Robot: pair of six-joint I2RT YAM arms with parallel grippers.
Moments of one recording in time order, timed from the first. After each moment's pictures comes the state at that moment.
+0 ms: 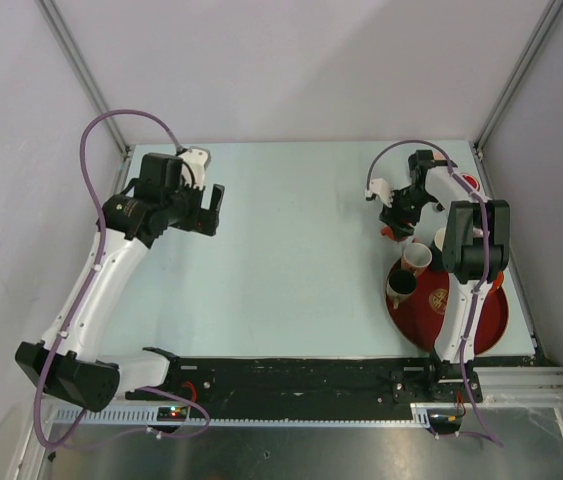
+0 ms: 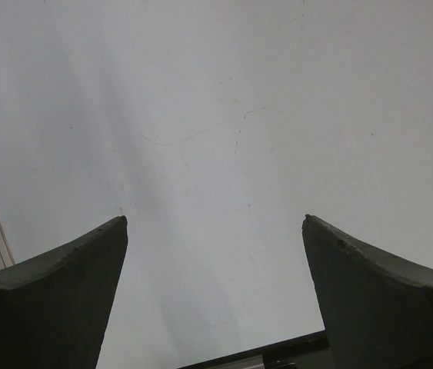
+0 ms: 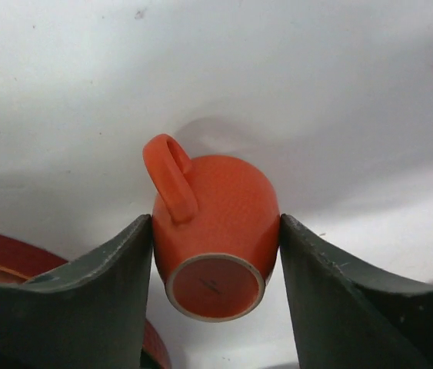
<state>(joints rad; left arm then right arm) -0.30 1.23 1.40 -0.94 -0.05 0.03 0.02 2.12 1.65 -0.92 -0.36 -1.24</state>
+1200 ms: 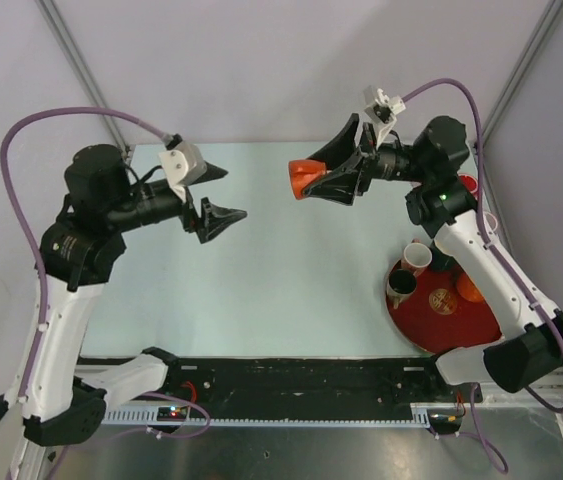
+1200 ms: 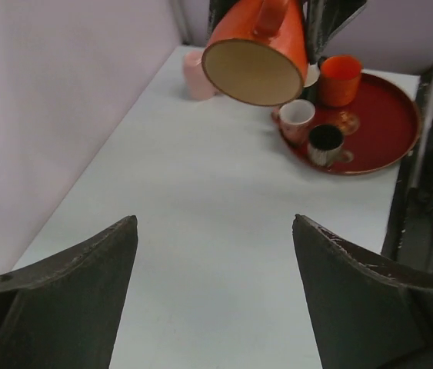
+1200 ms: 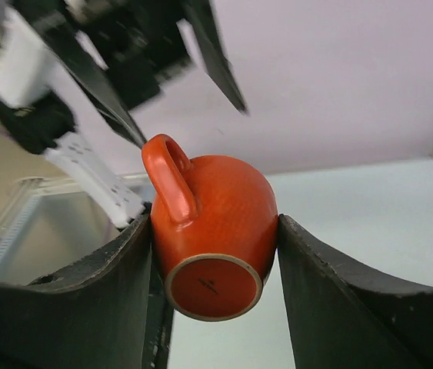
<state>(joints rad) -0.35 1.06 1.65 -0.80 0.72 0.34 0.43 1.38 1.46 0.15 -1.11 0.36</state>
